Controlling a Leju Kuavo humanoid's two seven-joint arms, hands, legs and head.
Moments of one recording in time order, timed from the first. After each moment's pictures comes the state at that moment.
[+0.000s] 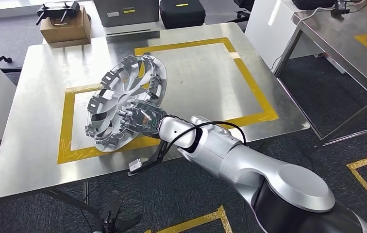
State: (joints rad) left arm -0.14 -0.04 -0.46 -0.36 0.18 0.20 -0.36; right arm -1.09 0.24 1.31 -0.53 1.32 -0.27 0.04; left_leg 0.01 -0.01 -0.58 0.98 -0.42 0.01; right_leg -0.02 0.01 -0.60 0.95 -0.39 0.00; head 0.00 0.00
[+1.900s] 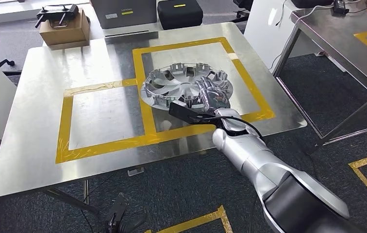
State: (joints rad) left arm -0.13 -0.05 -0.50 -0.37 0.16 0.19 -0.35; right arm -0.98 0.14 0.78 -0.30 0.83 -0.26 0.26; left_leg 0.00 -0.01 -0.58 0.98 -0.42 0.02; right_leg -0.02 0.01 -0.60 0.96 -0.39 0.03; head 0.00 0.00
